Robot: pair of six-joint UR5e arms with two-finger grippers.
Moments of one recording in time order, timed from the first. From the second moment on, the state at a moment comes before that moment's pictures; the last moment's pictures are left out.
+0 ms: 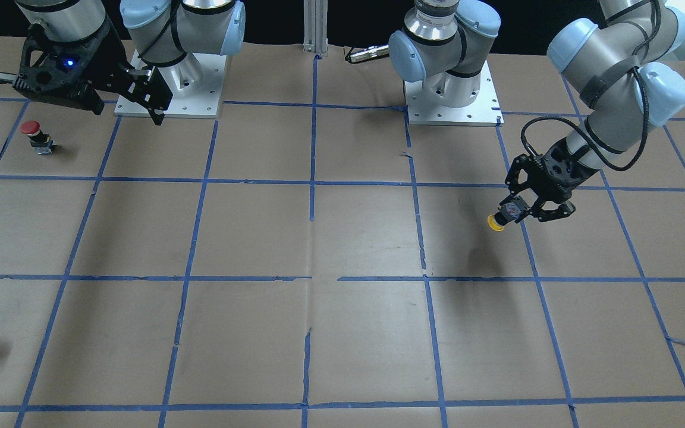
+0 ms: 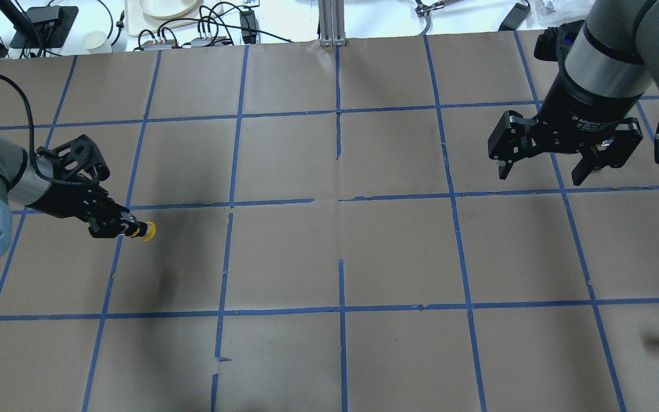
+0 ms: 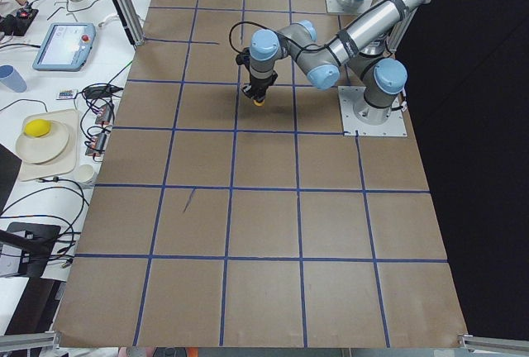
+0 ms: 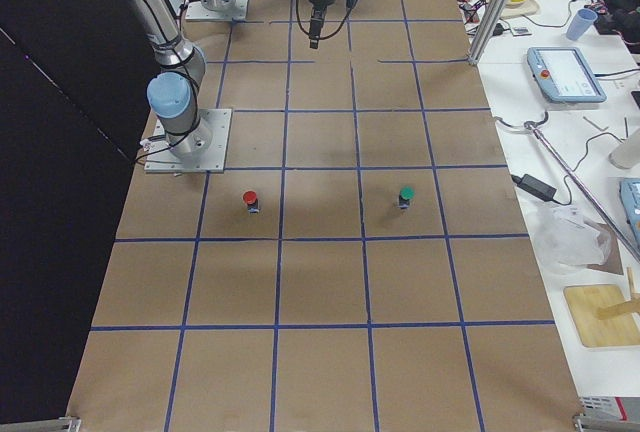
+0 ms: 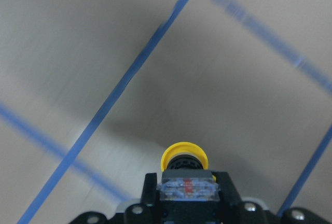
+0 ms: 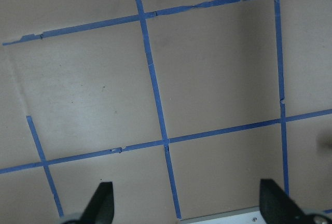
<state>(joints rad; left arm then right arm) -1.12 -1.56 -2.09 -1.18 1.23 1.40 1.52 -1.69 1.67 -1.47 -1.58 0.12</state>
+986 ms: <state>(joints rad) -1.46 -1.48 -2.09 -1.19 0.49 0.32 1.44 -1.57 1.67 -1.50 -0.92 0.70</state>
